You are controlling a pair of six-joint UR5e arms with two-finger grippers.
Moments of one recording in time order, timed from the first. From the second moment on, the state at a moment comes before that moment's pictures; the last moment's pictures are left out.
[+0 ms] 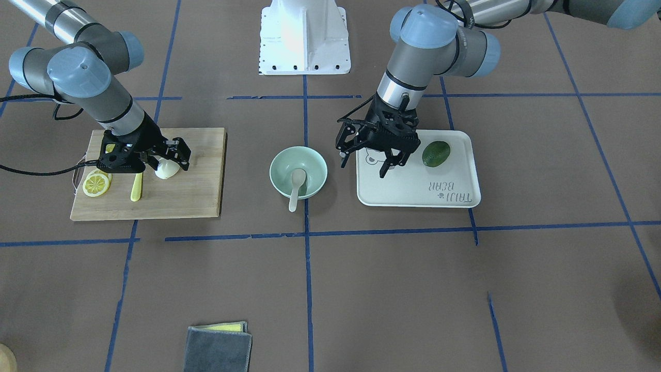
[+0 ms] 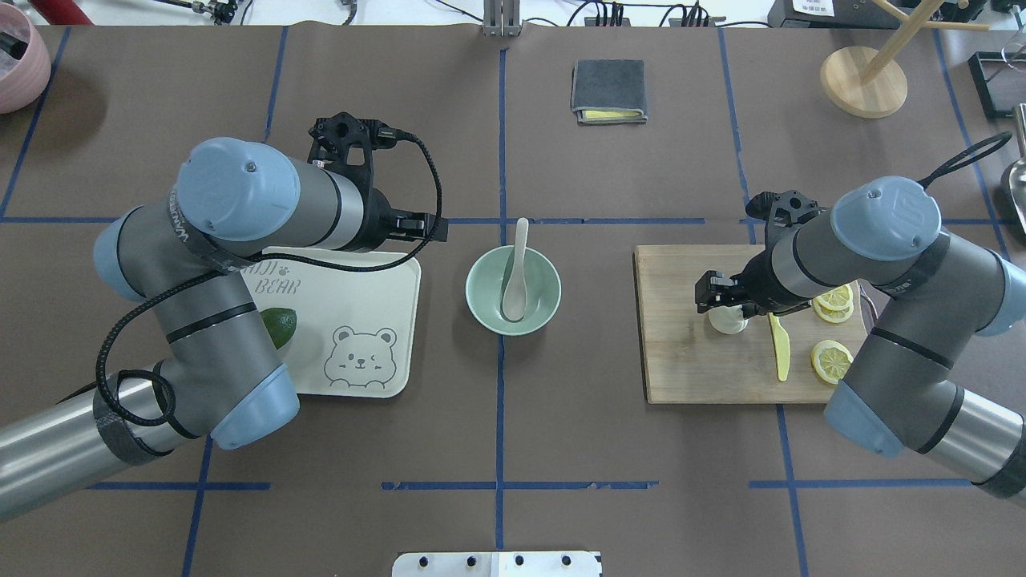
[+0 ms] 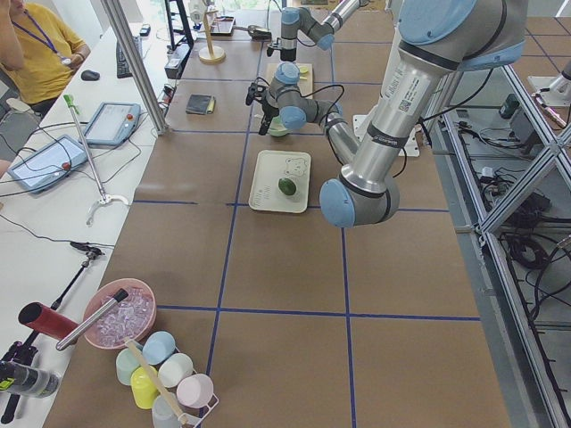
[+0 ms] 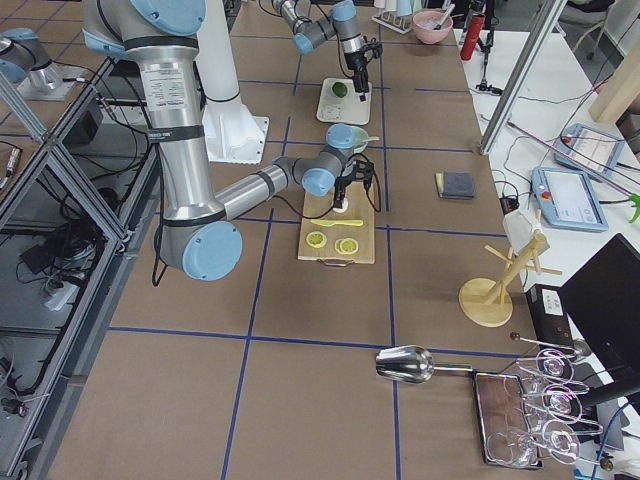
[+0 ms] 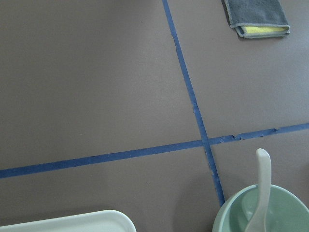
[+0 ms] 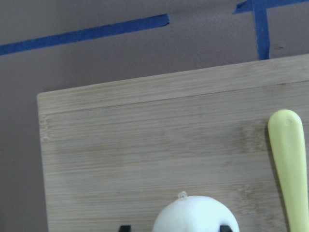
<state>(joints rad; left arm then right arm) -0.61 -2.13 -1.74 -1.96 -1.76 -1.09 0.69 -1.39 1.77 -1.14 2.05 1.24</state>
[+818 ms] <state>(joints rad) -0.62 -2.12 -1.76 -1.96 -1.76 -1.09 0.69 -1.25 1.83 -1.27 2.05 1.29</state>
